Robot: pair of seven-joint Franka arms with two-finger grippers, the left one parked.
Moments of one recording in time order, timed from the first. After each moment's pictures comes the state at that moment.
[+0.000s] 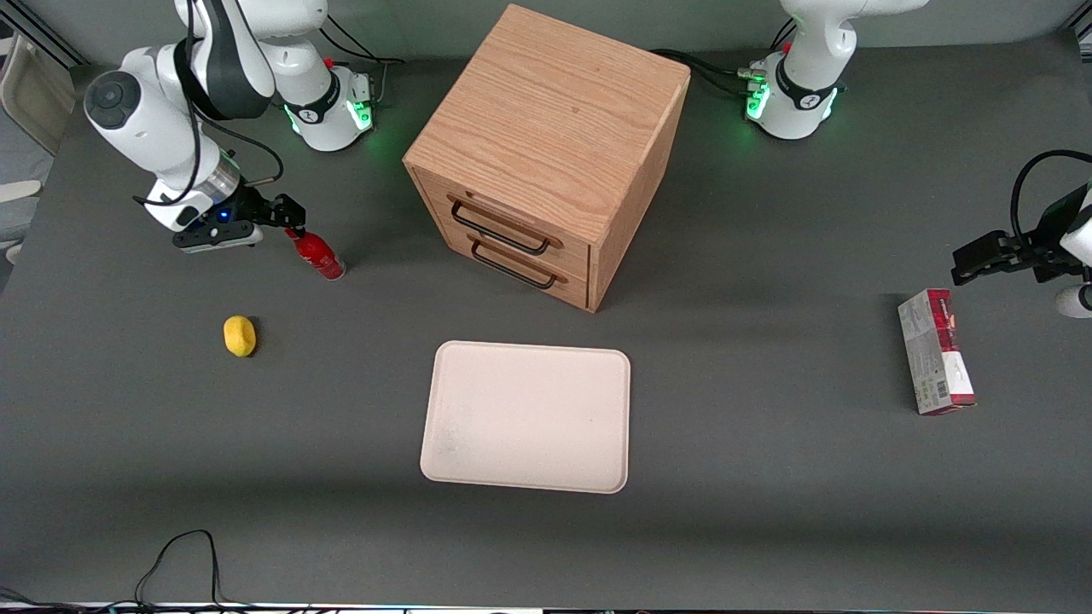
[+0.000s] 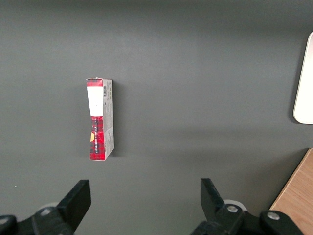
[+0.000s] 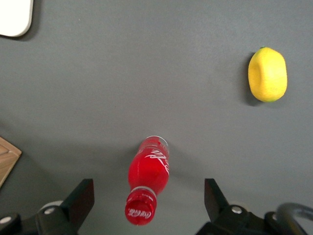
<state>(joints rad) 0.04 -0.37 0.03 -2.68 0.06 2.33 -0.08</state>
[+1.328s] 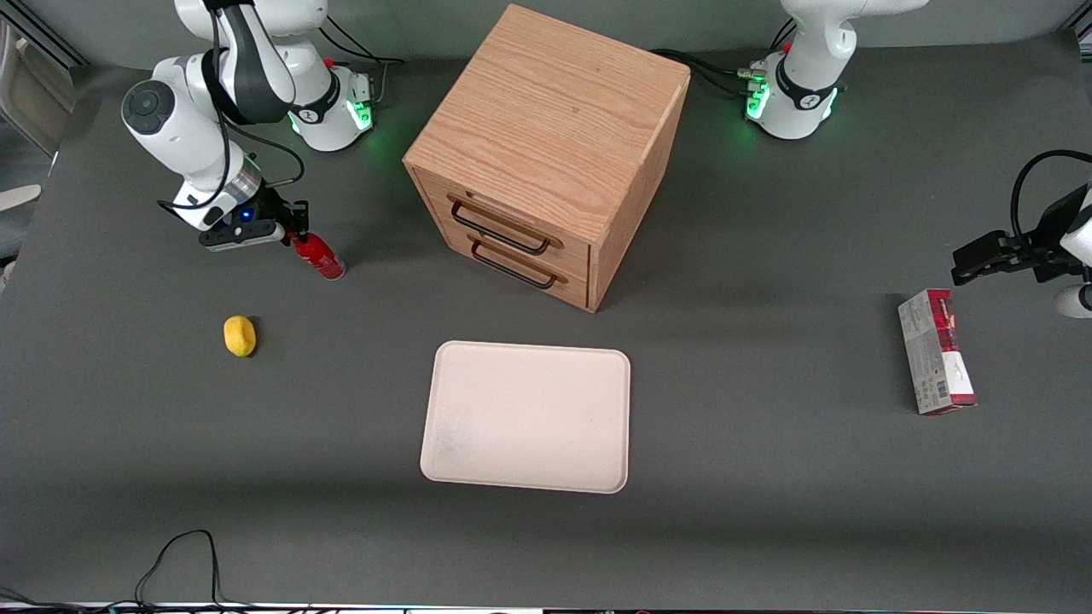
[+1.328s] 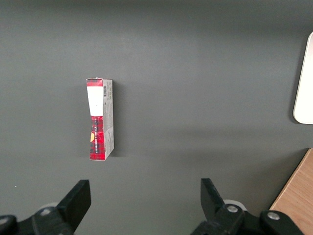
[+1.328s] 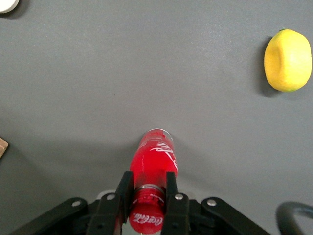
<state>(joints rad) 0.06 -0.36 0.03 -2.76 0.06 2.42 -0.08</state>
